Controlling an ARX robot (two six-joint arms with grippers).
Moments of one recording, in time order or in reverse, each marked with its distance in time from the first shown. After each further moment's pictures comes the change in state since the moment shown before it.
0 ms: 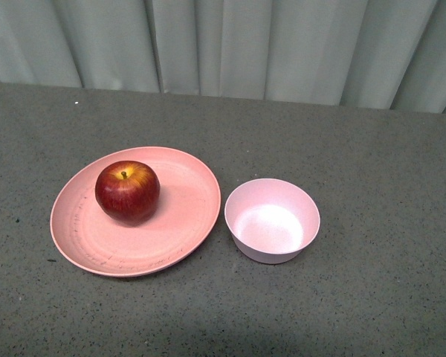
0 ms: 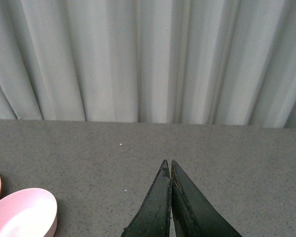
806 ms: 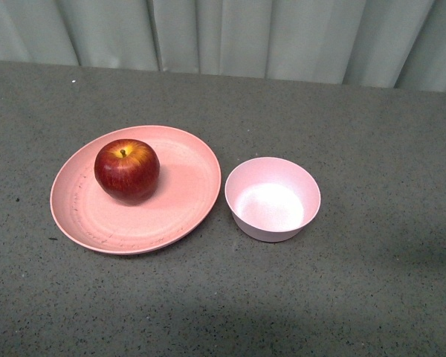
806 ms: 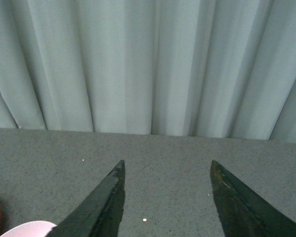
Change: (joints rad) left arm 0.000 0.000 0.000 0.000 0.000 0.000; right arm 0.218 0.637 0.146 0.484 0.212 -0.002
